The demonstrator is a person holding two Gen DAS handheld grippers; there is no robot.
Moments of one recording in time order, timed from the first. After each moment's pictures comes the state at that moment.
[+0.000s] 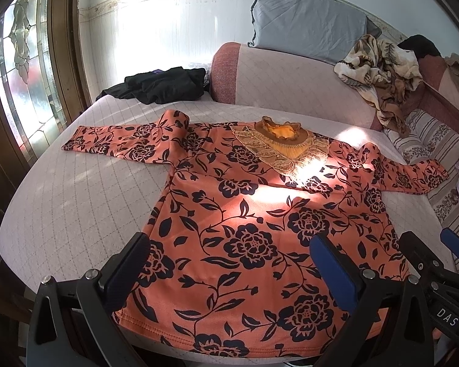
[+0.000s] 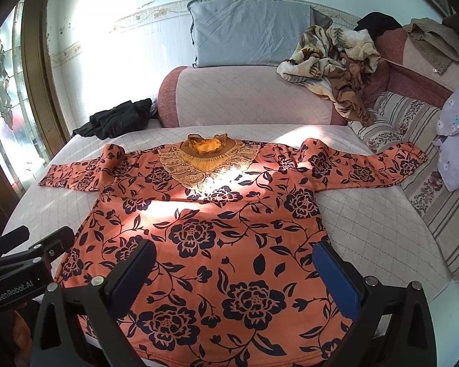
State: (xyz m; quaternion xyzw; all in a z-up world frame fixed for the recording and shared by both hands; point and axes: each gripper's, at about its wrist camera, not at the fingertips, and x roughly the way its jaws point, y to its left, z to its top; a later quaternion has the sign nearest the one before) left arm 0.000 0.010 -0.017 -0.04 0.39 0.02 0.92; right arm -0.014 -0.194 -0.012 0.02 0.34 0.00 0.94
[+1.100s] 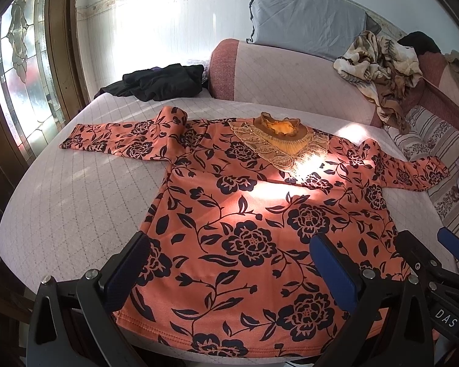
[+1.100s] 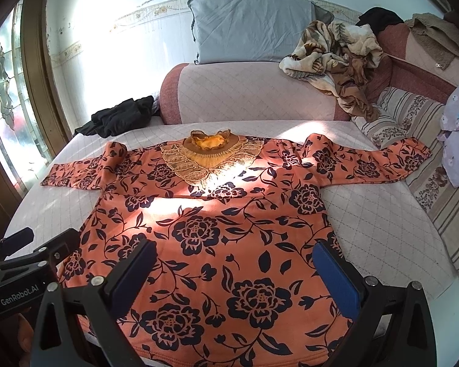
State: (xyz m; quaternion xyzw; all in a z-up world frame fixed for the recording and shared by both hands) left arm 0.003 0.008 -0.022 -0.04 0.39 0.02 0.92; right arm -0.012 -0.193 -0.018 0.02 0.34 0.00 0.94
